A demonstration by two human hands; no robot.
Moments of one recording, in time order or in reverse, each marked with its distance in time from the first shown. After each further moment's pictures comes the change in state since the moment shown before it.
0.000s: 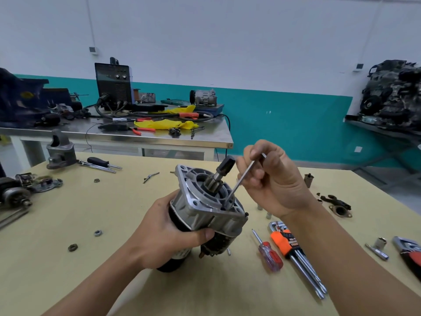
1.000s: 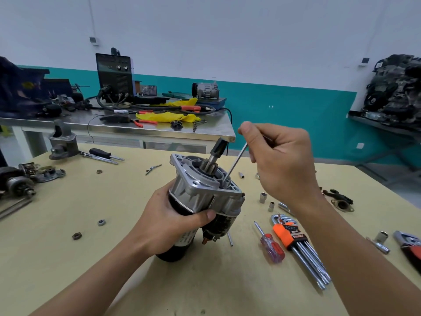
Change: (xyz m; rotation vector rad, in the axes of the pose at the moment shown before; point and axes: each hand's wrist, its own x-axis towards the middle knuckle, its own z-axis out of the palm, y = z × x) left_hand -0.001 -0.005 0.003 0.013 0.176 -0.033; right_hand -0.001 -0.003 0.024 -1.125 0.448 -0.374
